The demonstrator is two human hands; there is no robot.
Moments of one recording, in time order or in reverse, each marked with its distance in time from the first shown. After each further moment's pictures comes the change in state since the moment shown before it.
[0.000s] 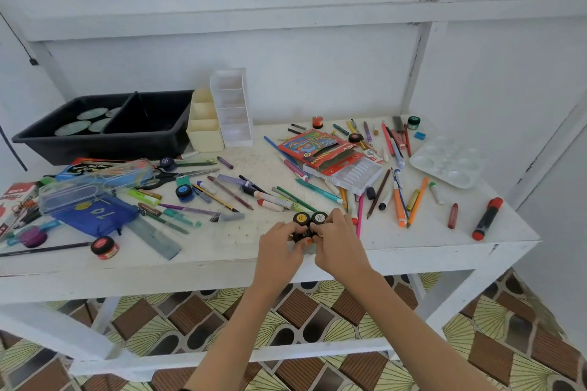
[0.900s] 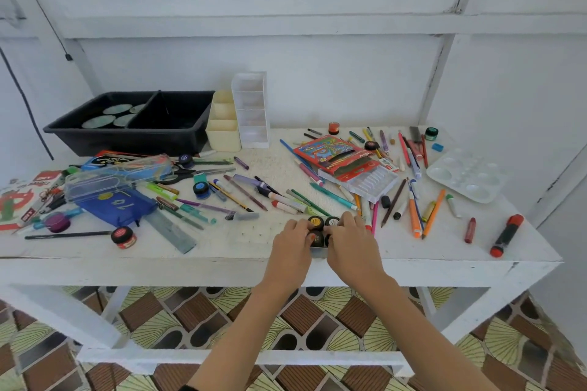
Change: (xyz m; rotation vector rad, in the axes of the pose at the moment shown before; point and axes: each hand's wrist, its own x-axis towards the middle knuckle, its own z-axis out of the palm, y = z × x) left_hand 0.002 0.007 -0.009 0.158 -0.060 0.001; right_hand -0.001 -0.009 -0.010 -0.141 0.054 -0.028
